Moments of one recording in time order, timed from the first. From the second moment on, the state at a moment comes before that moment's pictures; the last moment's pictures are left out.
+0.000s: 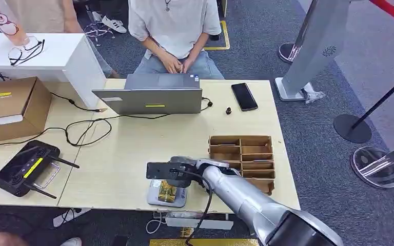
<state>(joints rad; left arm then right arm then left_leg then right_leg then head) -0.17 -0.19 0.60 -0.20 -0.91 0.40 0.07 -0.74 0.20 0.82 -0.48 0.27 0.38 -0.04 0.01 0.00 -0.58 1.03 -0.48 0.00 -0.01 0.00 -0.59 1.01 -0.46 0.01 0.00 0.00</state>
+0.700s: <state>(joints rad) -0.17 -0.19 0.60 -0.20 -0.91 0.40 0.07 -0.74 0.21 0.82 -0.46 0.28 0.37 -0.04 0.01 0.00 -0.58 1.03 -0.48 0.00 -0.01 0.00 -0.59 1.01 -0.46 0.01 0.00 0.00</state>
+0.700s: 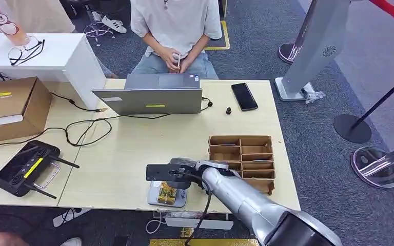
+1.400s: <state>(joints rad) -0.17 -0.19 0.60 -0.20 -0.91 0.40 0.06 -0.74 0.21 0.82 -0.46 0.26 0.34 -0.08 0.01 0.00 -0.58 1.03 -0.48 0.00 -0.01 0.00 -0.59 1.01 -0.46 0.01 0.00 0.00</state>
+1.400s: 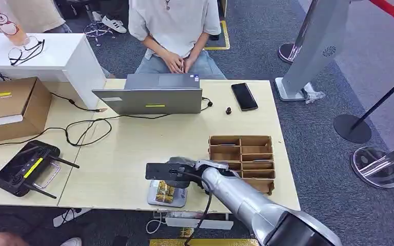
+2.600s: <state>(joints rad) -0.16 -0.19 0.60 -0.20 -0.88 0.41 0.05 -0.70 0.10 0.79 -0.87 0.39 0.05 -0.18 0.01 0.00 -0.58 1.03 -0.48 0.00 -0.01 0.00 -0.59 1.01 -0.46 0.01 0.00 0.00</state>
